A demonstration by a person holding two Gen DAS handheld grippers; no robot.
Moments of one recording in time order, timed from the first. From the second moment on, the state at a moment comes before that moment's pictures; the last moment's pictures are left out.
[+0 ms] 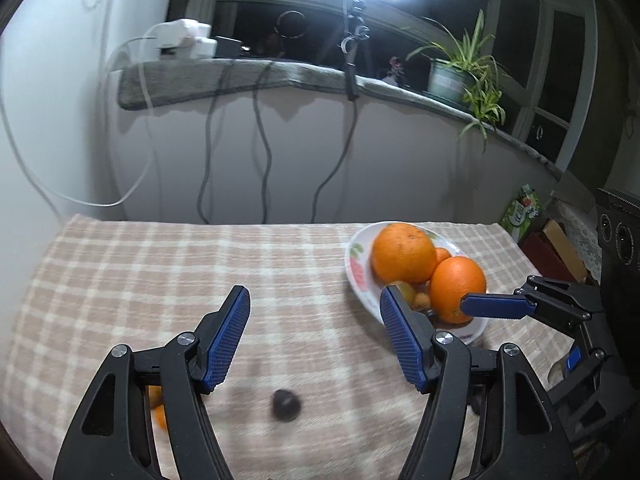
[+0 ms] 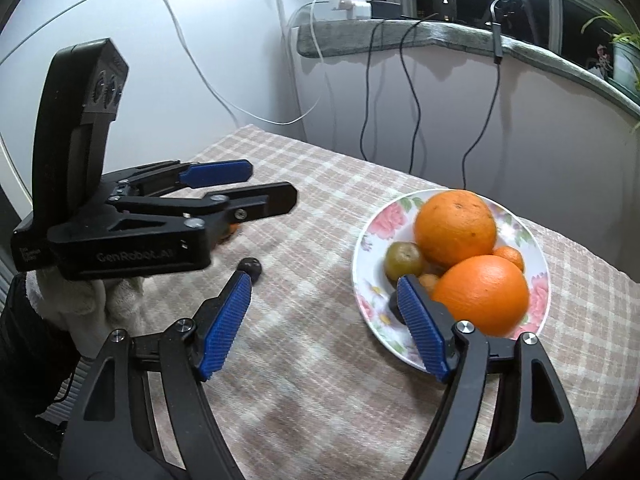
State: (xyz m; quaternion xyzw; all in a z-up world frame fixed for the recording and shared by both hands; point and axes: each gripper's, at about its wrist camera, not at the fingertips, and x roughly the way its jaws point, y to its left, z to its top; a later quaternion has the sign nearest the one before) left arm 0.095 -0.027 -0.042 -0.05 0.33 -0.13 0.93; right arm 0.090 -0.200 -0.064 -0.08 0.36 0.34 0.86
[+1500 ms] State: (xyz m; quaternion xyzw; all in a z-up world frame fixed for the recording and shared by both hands) left arm 0.056 0.054 -0.110 -0.10 0.42 -0.07 0.90; right arm 0.109 -0.105 -0.123 -0.12 0.43 0.40 0.80
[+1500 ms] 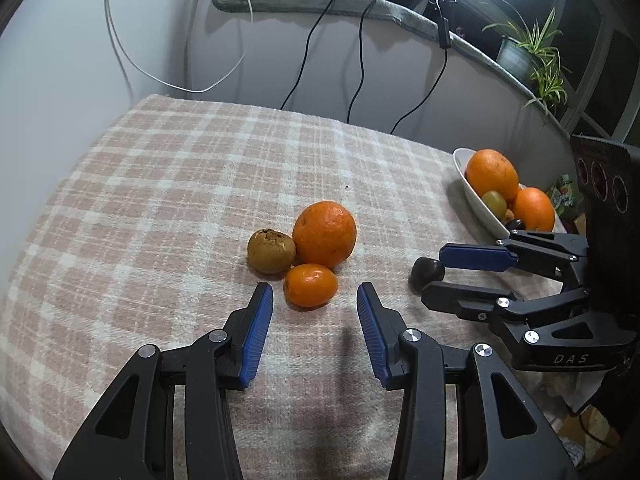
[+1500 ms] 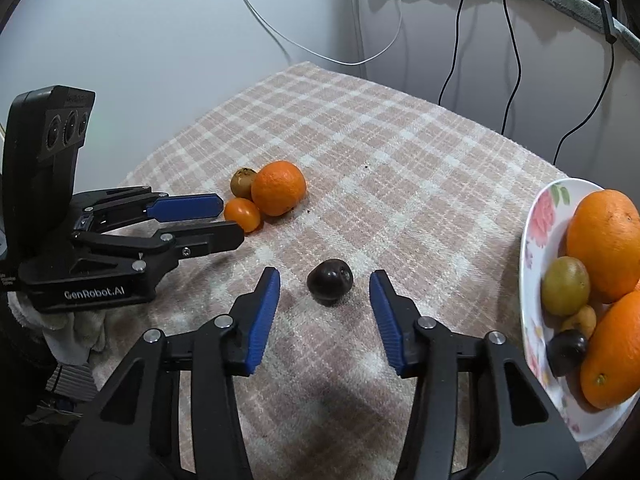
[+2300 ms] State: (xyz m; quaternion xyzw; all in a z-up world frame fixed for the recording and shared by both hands) left arm 0.055 0.052 -0.106 -0.09 0.42 -0.07 0.90; right arm 0.110 -0.106 -0.122 -0.11 0.43 0.40 0.80
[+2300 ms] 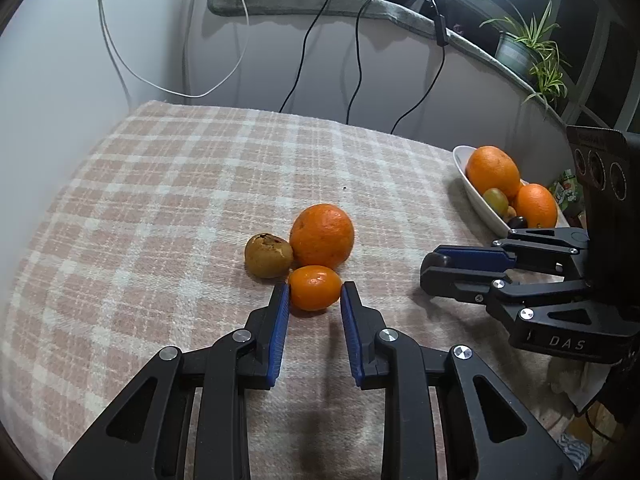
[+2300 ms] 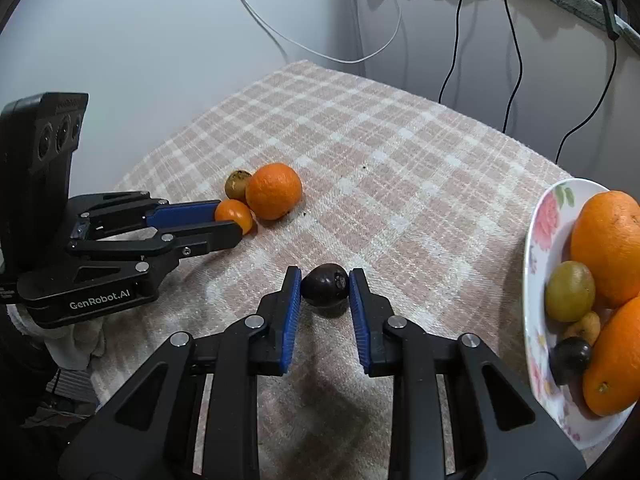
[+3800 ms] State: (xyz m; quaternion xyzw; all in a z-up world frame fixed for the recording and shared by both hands) left arm 0.120 -0.065 -0.068 -0.07 0.37 -0.18 0.91; right arm 0.147 -0.314 -0.056 -0.01 0.36 0.24 0.90
